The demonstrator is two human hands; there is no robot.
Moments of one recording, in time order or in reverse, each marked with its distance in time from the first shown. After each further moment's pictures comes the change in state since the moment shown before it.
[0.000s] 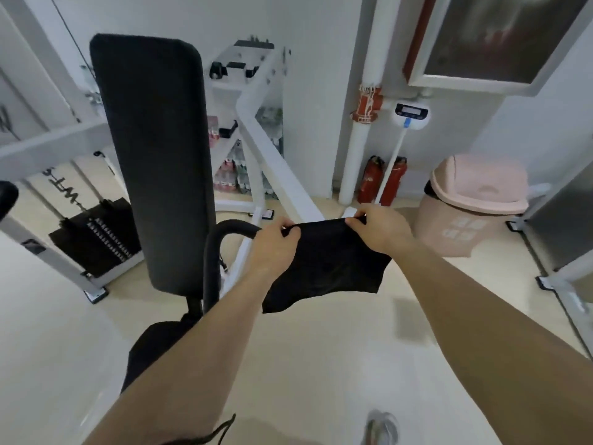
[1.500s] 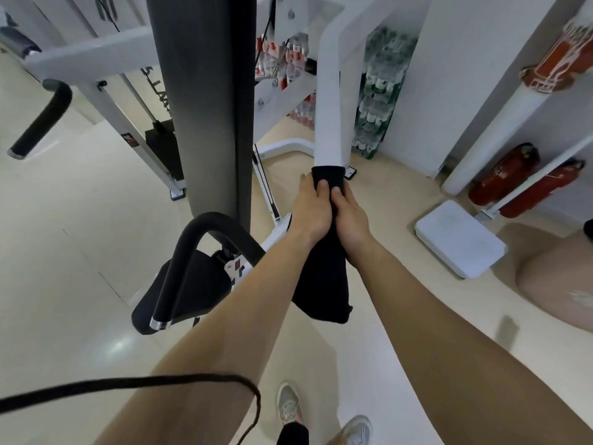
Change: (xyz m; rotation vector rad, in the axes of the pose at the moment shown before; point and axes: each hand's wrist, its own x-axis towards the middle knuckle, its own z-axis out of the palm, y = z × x) left_hand 0.184 0.017 0.091 -0.336 0.299 -0.439; right_hand 0.186 -0.050 0.108 1.198 -0.532 -0.003
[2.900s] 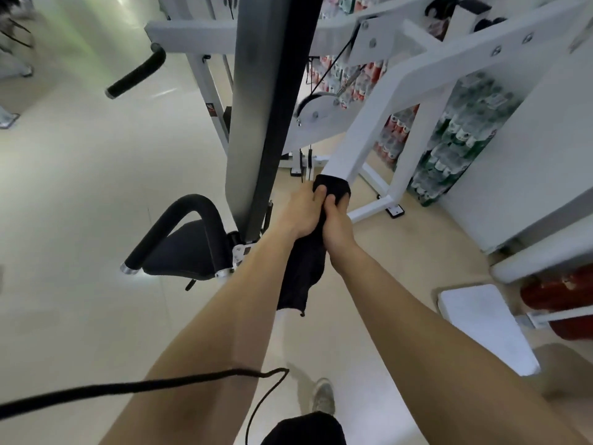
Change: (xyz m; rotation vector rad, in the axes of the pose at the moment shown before) left_hand 0.033 0.036 0.021 0.197 0.231 -0.123; right_hand 0.075 -0.019 -0.030 -0.118 -0.358 0.089
